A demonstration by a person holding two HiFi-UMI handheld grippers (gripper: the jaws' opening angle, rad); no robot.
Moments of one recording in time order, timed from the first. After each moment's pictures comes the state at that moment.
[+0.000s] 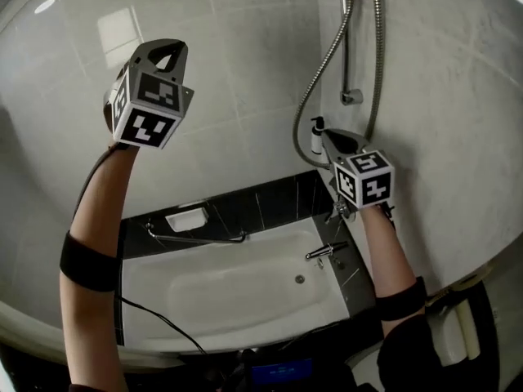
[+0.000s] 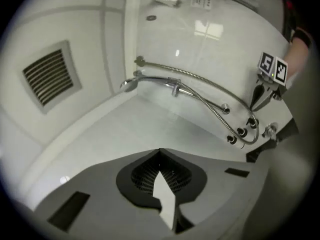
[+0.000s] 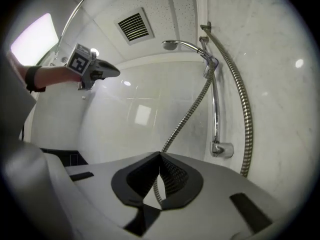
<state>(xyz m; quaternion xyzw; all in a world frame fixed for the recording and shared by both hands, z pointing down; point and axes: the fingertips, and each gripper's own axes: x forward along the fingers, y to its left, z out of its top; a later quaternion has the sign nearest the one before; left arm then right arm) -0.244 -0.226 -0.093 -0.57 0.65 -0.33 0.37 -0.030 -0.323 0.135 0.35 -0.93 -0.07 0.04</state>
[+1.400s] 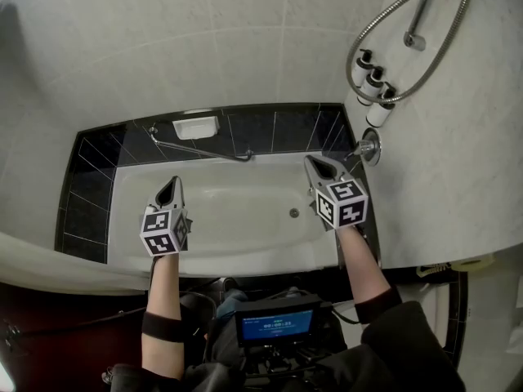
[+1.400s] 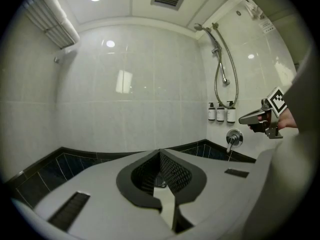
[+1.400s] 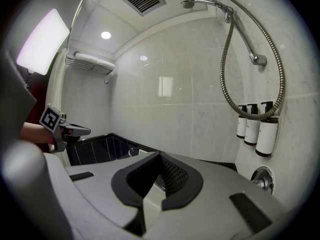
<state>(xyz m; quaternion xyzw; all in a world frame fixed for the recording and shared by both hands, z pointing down) -0.376 0.045 0.406 -0.56 0.81 -0.09 -0.12 -0.117 -0.166 0.396 0.23 -0.96 0.04 0.16</state>
